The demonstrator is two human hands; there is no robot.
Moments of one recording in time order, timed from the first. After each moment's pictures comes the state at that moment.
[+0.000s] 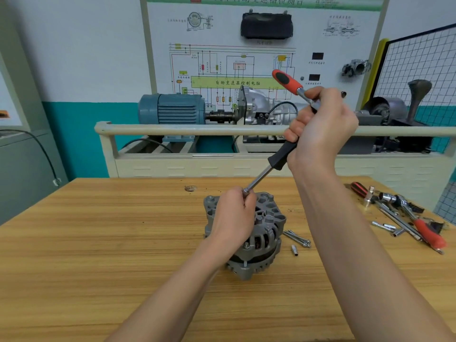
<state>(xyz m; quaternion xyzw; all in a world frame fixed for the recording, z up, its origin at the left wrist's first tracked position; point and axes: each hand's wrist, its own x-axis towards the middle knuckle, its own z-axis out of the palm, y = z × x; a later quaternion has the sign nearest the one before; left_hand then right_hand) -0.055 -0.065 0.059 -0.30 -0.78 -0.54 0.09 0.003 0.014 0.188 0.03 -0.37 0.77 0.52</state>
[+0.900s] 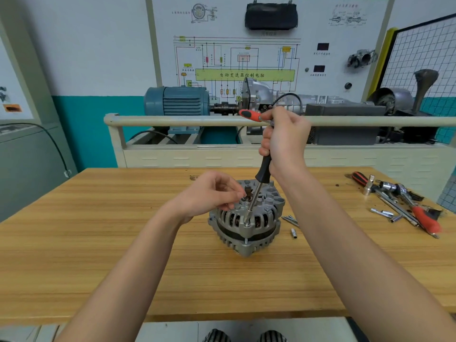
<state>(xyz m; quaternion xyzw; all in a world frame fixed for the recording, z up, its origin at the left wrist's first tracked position) -0.061 -0.135 0.090 -0.40 -0.75 -0.51 -0.14 -0.005 -0.001 0.157 -0.04 -0.53 0.74 0.41</state>
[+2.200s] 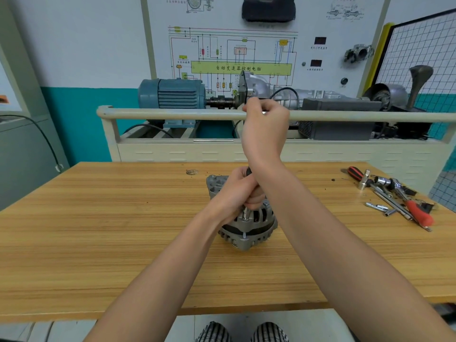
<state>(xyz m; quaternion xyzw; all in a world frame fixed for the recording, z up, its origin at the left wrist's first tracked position) -0.047 -0.074 0.069 -0.38 -0.59 -0.68 -0.22 -0.018 -0.031 0.158 -0.11 -0.65 0.55 0.51</state>
